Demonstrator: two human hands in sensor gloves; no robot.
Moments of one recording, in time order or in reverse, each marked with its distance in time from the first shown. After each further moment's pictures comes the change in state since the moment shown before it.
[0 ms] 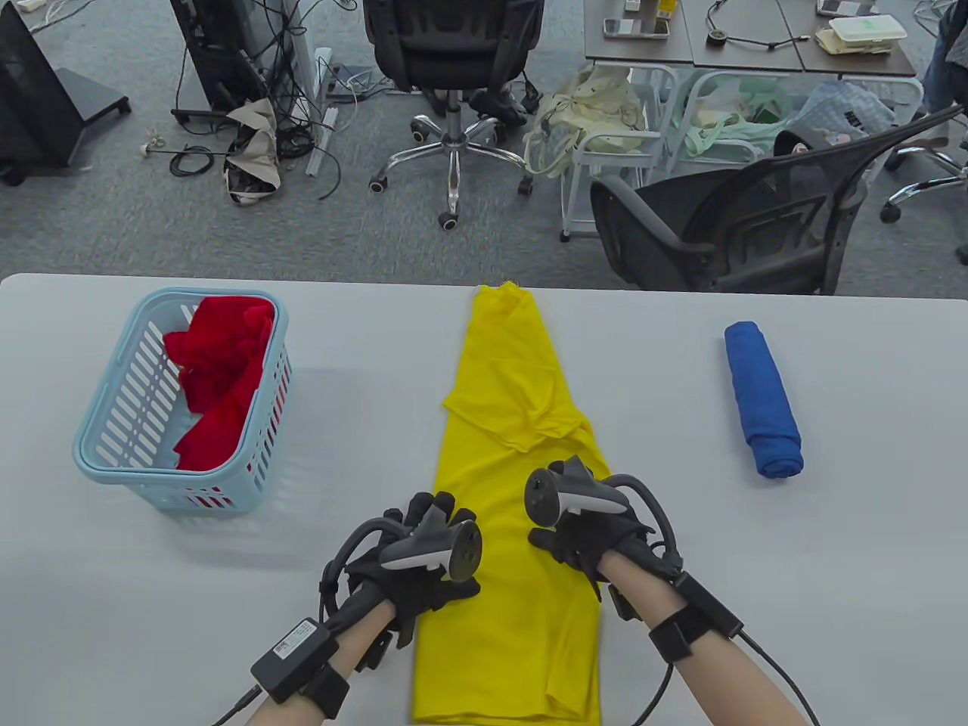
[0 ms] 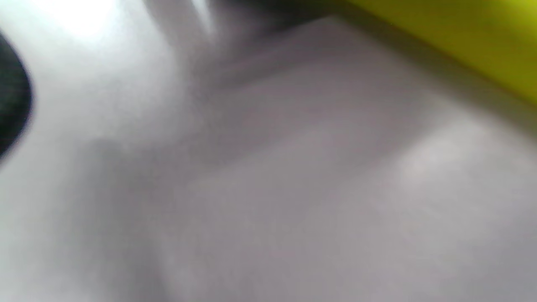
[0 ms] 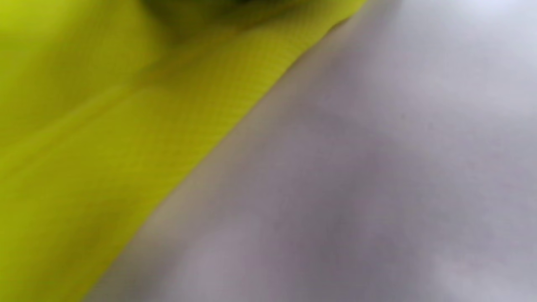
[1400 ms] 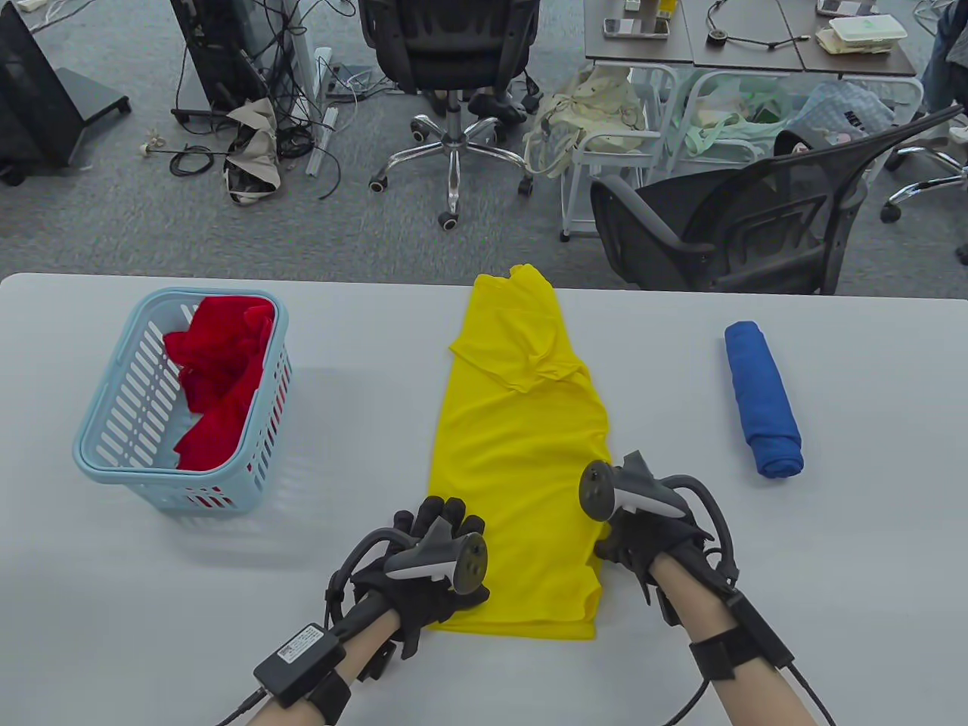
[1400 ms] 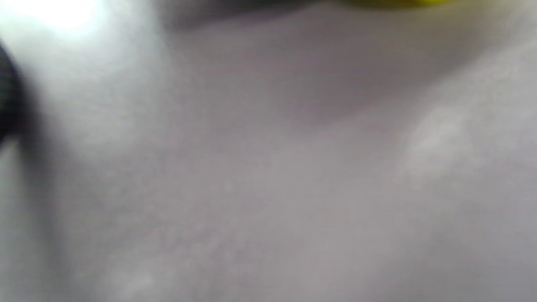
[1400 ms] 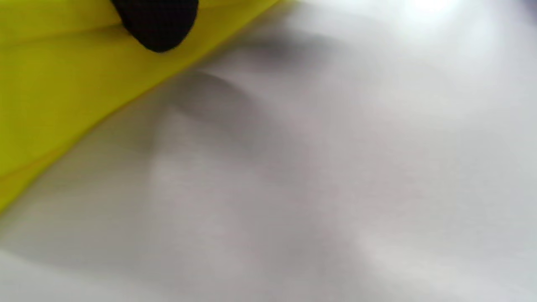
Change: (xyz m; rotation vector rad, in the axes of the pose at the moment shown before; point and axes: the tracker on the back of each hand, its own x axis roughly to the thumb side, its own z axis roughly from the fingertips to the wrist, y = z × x) left_hand 0.018 -0.018 0.008 -0.034 -0.055 -0.015; right_hand -0.033 0.010 0.053 -0.101 0.075 -0.032
